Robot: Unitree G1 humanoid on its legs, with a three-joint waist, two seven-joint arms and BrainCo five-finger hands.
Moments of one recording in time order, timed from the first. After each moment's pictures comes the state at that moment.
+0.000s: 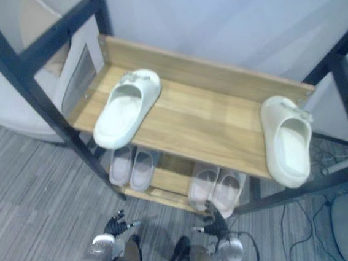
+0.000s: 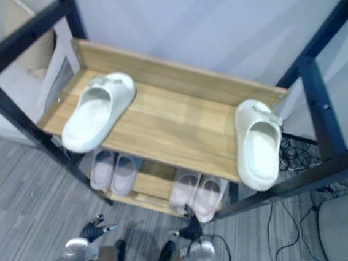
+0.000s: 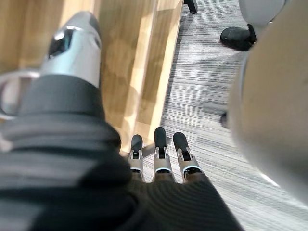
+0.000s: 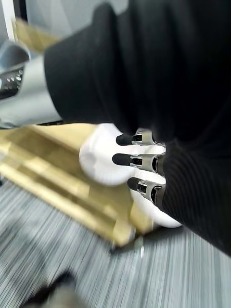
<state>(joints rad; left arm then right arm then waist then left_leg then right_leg) 0.07 0.07 0.00 0.88 -0.07 -0.06 0.04 0.18 -0.08 0.14 0.59 -0.24 -0.03 -0.03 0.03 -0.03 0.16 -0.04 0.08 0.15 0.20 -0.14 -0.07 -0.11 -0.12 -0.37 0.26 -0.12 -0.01</state>
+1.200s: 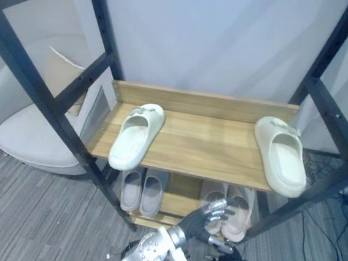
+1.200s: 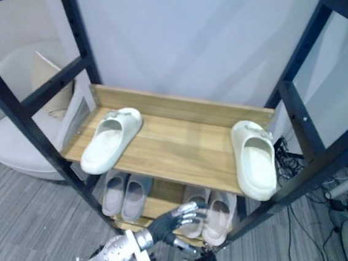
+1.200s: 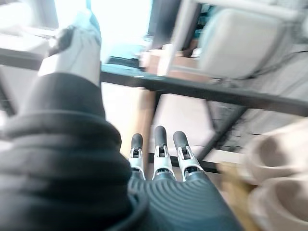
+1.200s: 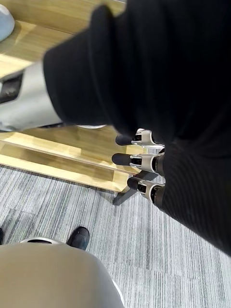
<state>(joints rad) 0.09 0.18 -0.76 -0.17 -0.28 -0.14 -0.18 0.13 -0.09 0.01 0.88 -0.15 -0.05 -0.06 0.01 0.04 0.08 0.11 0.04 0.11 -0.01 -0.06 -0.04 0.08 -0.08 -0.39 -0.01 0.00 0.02</state>
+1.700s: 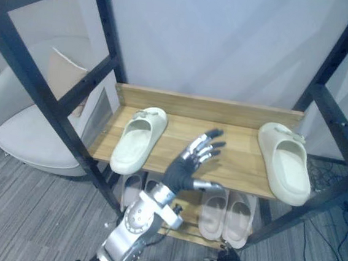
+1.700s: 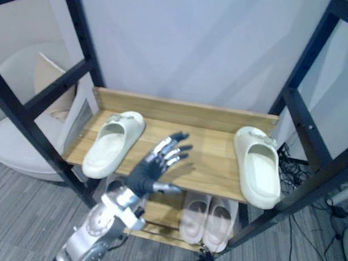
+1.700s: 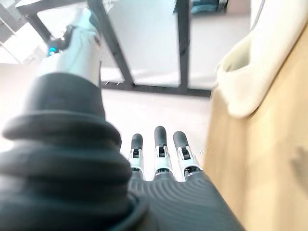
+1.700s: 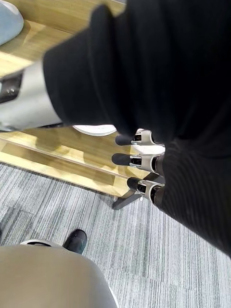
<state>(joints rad) -0.04 0.15 -0.50 -0.32 -0.31 -0.19 -0.02 0.13 -0.09 0.01 0.89 -0.16 -0.05 -0.06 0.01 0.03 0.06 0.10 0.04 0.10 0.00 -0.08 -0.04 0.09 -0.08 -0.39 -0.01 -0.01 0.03</state>
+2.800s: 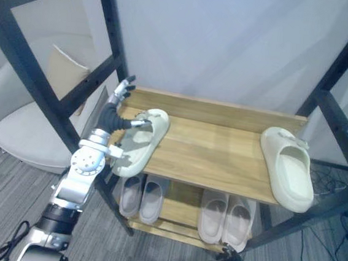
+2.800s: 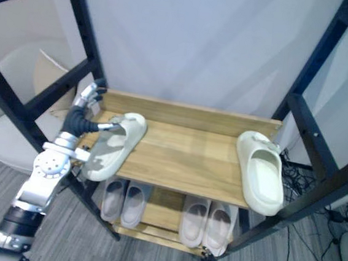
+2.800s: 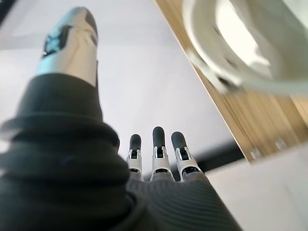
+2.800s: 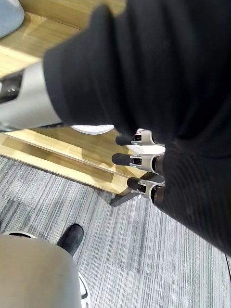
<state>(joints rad) -0.26 0.46 -0.03 -0.02 0.05 -0.16 0.08 0.13 -0.12 0.00 0.88 -0.16 -0.02 0.00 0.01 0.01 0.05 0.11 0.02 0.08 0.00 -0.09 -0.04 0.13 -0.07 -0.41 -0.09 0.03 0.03</state>
